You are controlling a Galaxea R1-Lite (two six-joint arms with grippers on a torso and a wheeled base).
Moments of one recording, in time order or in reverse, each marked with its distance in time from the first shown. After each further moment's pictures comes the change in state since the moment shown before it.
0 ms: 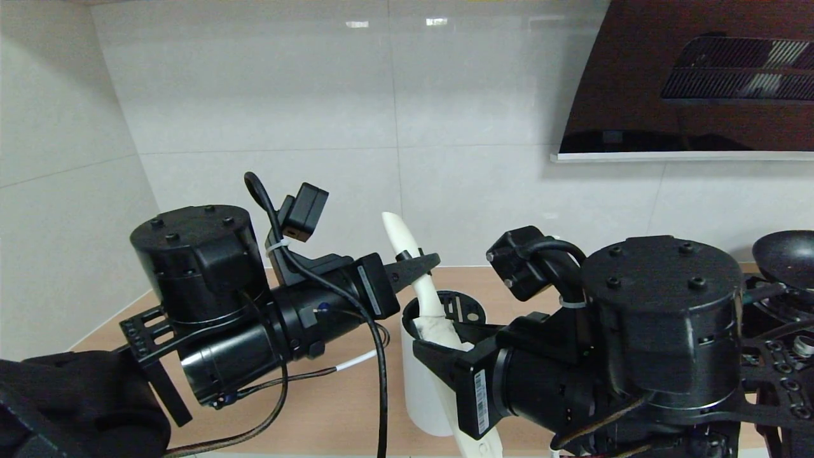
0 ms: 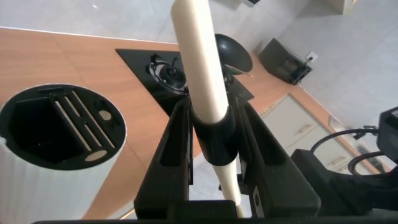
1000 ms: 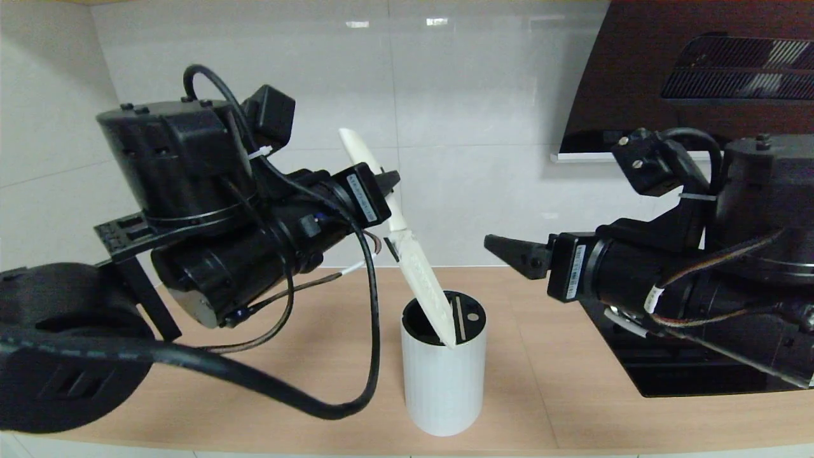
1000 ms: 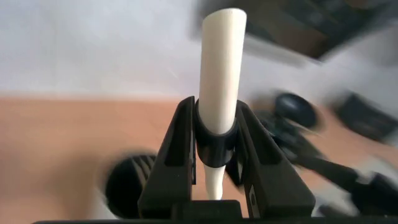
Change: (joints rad) left arm 0.005 -0.019 -0.312 0.260 0.389 0.233; right arm -0.260 -0.141 -0.010 -0.002 0.004 -0.011
